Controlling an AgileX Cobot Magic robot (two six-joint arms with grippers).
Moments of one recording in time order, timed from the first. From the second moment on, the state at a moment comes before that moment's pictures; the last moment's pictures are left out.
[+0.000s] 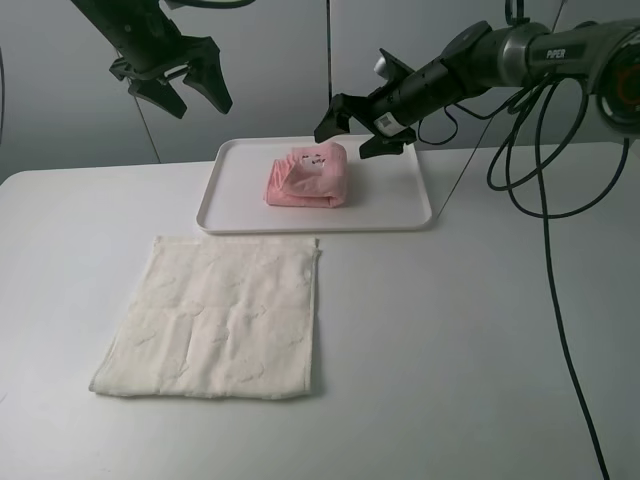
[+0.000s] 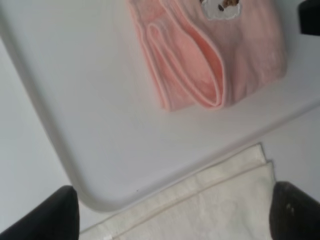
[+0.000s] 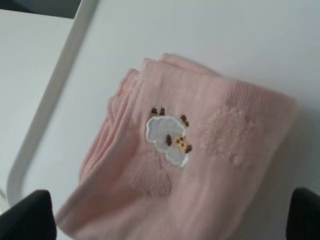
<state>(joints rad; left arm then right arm) -0.19 2.17 -2.07 -0.34 1.22 0.24 0.23 2.42 -1.98 0.80 0.84 -0.51</state>
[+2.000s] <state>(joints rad) -0.32 1.52 -0.57 0.04 0.71 1.07 1.05 1.78 -1.04 0.17 0.70 -0.78</state>
